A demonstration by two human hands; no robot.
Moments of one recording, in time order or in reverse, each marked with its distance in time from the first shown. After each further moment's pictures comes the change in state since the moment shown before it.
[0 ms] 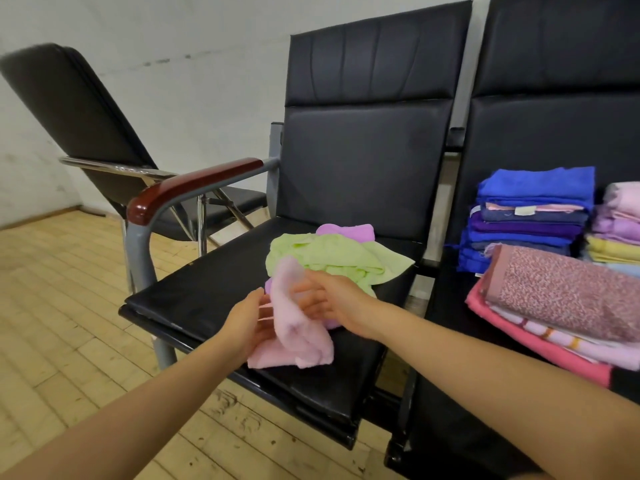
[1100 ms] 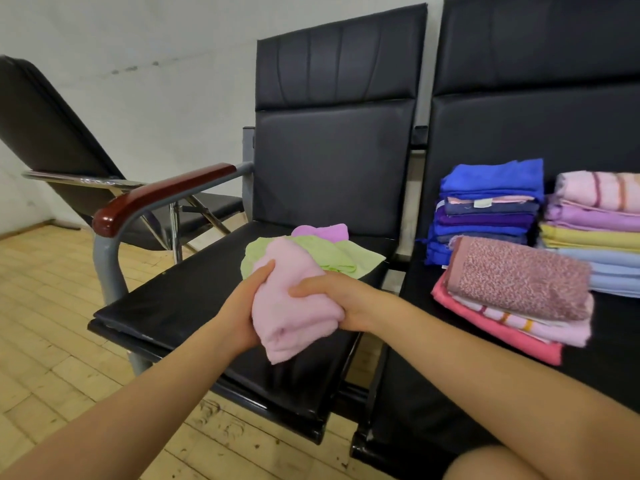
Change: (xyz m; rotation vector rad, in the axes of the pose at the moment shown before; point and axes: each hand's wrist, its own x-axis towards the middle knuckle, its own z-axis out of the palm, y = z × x) left_hand -0.030 0.027 0.051 -0.251 -0.255 -0.053; right_hand -0.023 0.003 -0.042 0.211 -0.063 0.006
